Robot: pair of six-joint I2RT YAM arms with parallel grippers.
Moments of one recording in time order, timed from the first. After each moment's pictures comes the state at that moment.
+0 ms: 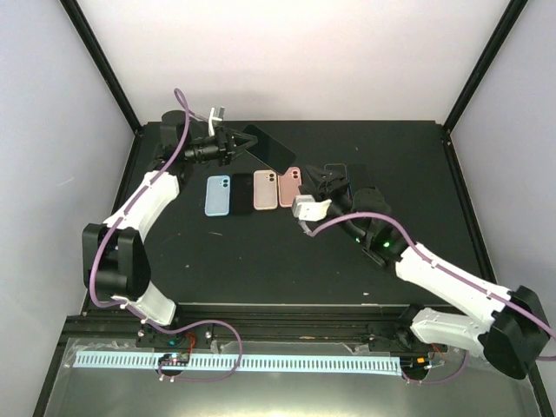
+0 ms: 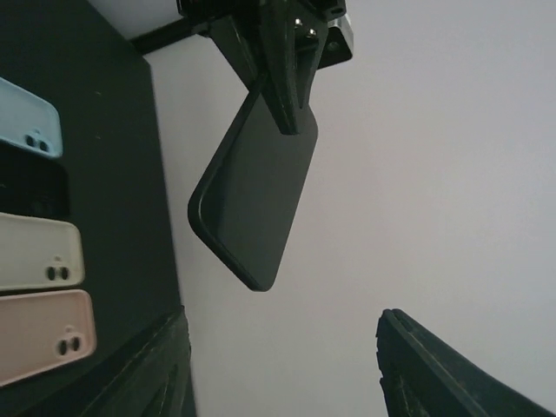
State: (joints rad) left arm -0.15 1.59 1.24 0.13 1.06 -1.06; right arm 0.78 1.13 0.71 0.42 0.07 -1.29
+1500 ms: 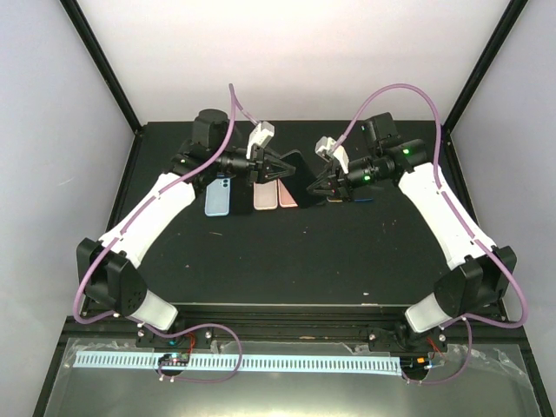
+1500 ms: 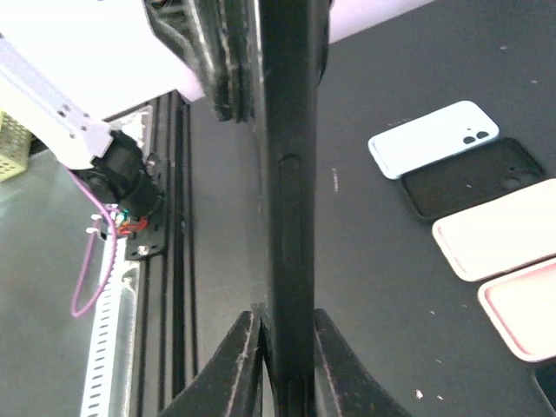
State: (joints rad) left arm -0.43 1.50 1.40 -0.27 1.14 -0.04; right arm 0.38 1.52 1.58 -1.04 -0.94 -0.54
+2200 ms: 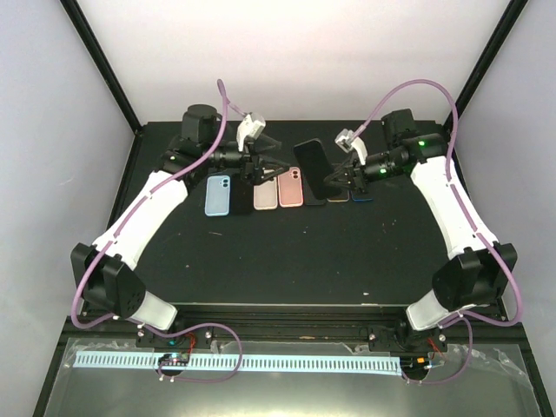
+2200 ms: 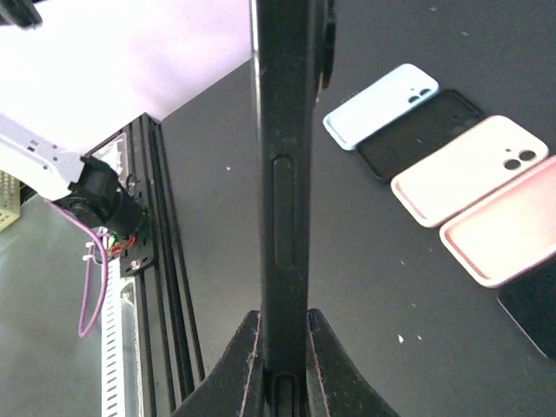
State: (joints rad) left arm -0.38 1.49 1.43 -0.33 1.00 0.02; right arm 0.25 1.55 1.61 -1.13 -0.98 -0.52
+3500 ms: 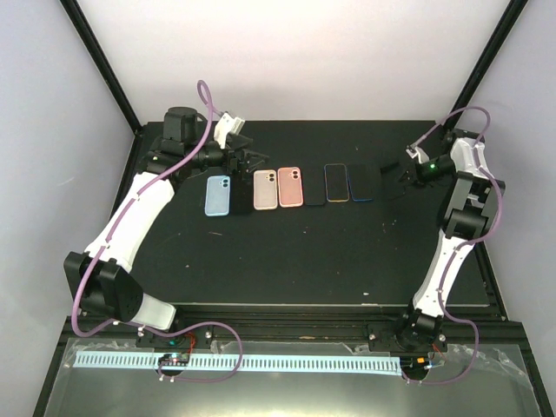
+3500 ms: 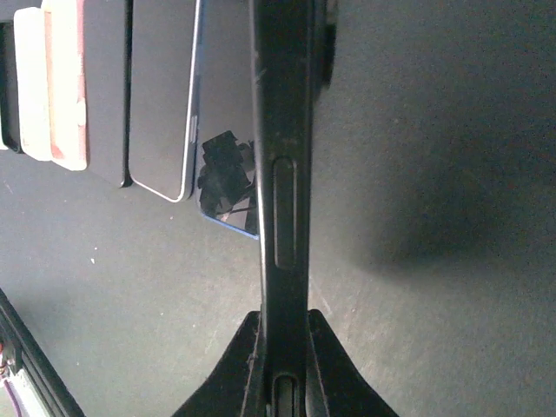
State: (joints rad) left arm -0.25 1.45 1.41 -0.46 0.83 0.05; right arm -0.31 2.25 1.92 -1.31 -0.71 -0.49
